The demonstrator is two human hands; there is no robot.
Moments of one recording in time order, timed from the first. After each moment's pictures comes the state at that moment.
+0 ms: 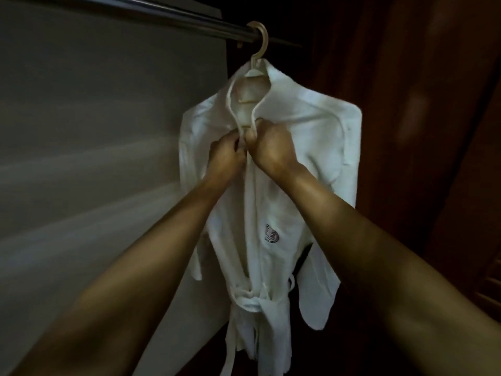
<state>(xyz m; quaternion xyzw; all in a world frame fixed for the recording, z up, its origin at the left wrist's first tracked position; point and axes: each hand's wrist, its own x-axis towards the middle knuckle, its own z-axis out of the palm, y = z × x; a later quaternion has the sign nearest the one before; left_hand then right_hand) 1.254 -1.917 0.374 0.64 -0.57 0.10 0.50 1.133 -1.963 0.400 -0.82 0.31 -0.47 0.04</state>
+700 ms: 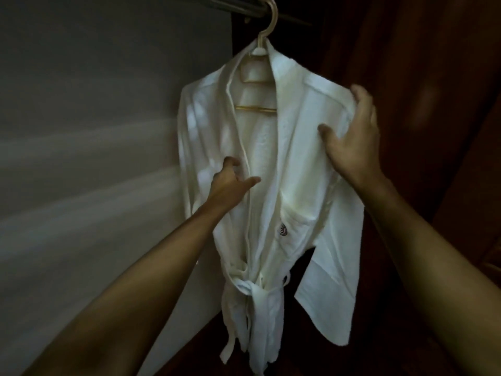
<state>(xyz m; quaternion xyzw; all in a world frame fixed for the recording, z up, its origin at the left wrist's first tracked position) 1.255 -1.900 0.292 0.73 -0.48 -0.10 0.49 1.008 -1.958 0.384 -0.73 0.36 -0.57 0.09</state>
